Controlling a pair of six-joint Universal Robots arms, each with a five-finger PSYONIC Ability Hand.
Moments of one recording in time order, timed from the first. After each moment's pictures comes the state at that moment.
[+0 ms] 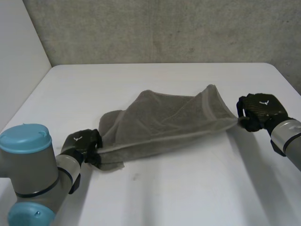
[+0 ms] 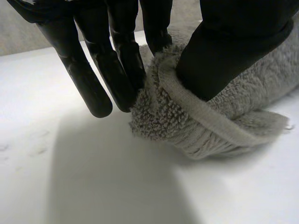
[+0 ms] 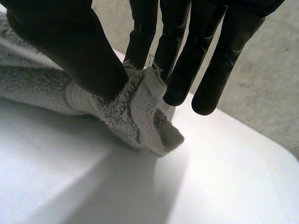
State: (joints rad) left arm 4.32 -1.97 -1.87 3.42 -1.63 3.08; right arm 1.63 -1.28 1.76 -0.25 1.23 2.86; left_hand 1.12 1.13 1.13 1.13 0.95; right_hand 0.94 1.17 1.19 1.19 0.97
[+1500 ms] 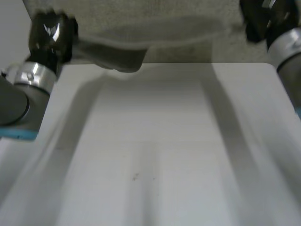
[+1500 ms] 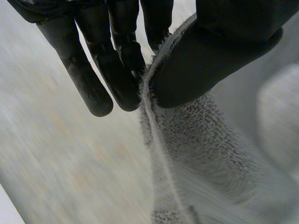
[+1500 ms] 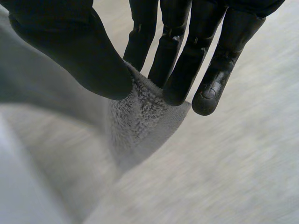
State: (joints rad) left arm 4.47 -1.90 -1.50 3.83 -1.36 3.45; right arm 1.85 -1.28 1.21 -0.22 1.42 2.67; left_hand 1.20 1.22 1.22 1.22 1.04; right_hand 0.97 1.17 1.19 1.19 0.99
